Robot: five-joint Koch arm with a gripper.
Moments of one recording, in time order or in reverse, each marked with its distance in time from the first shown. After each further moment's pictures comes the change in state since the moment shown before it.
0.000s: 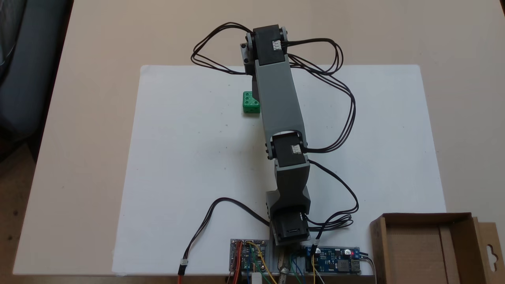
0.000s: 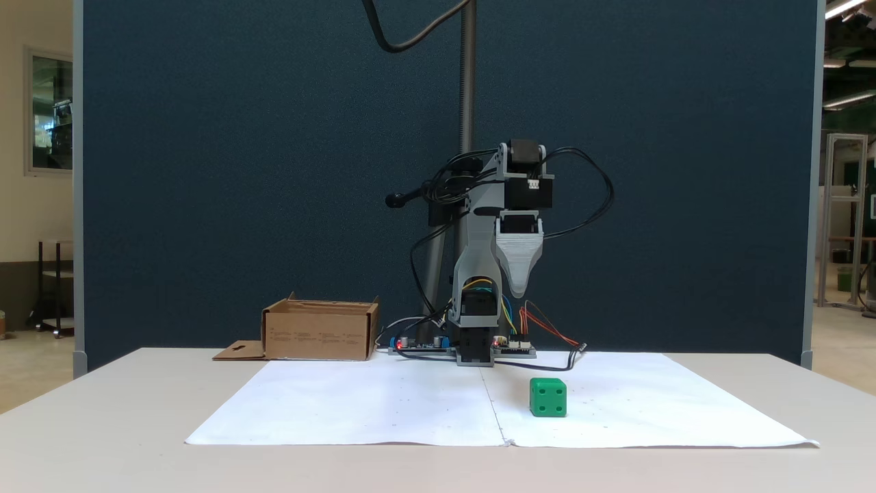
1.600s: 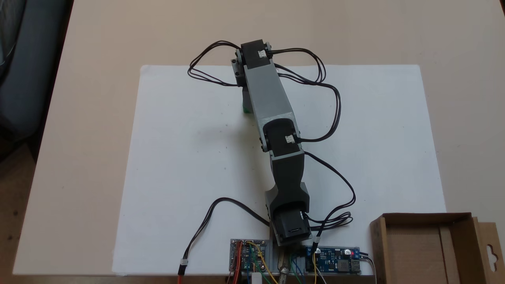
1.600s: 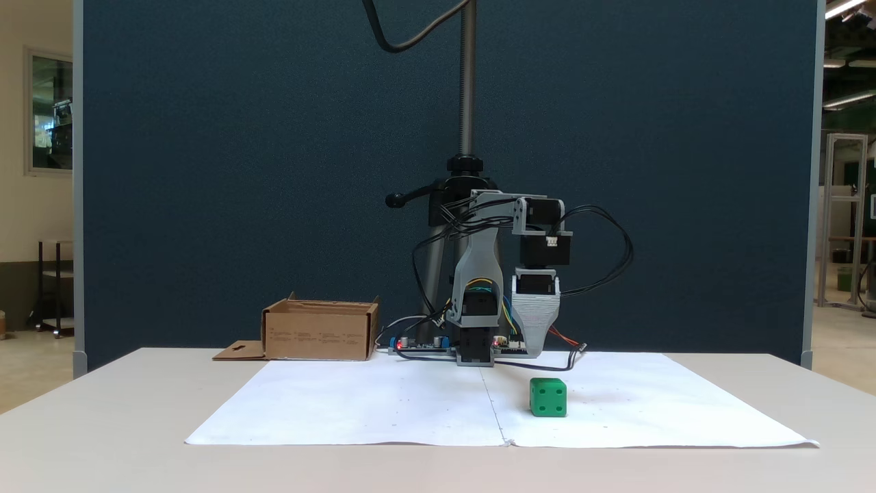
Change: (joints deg) arm -3.3 -4.7 17.8 -19.3 5.4
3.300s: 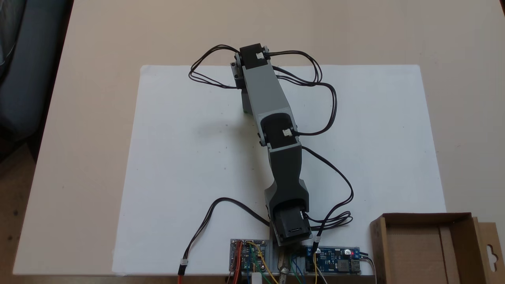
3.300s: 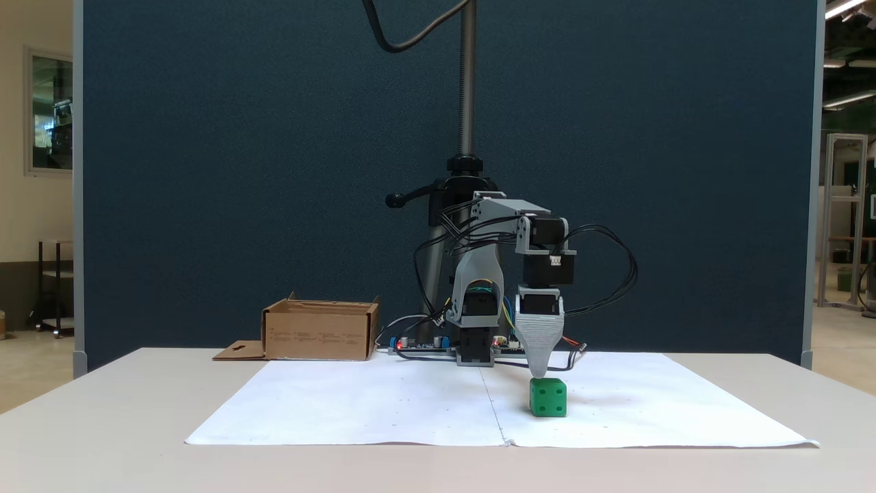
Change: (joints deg) arm -0.9 -4.0 2.2 -5.8 -1.3
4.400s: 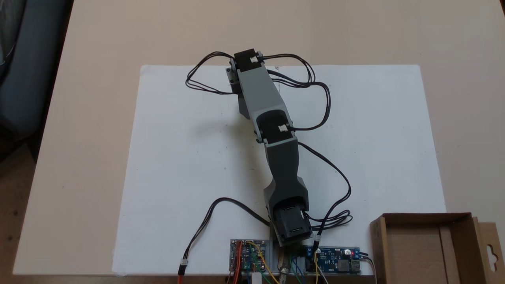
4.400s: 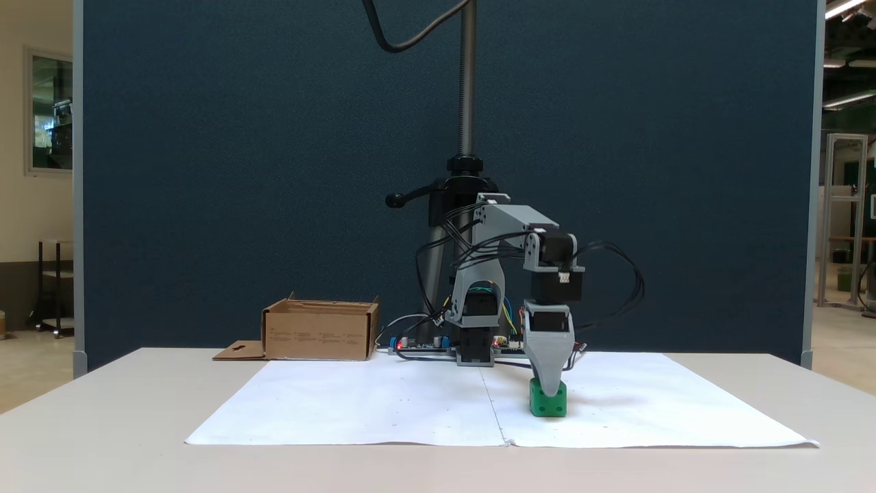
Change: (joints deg) arm -2.1 -3.2 2.3 -4.0 -0.9
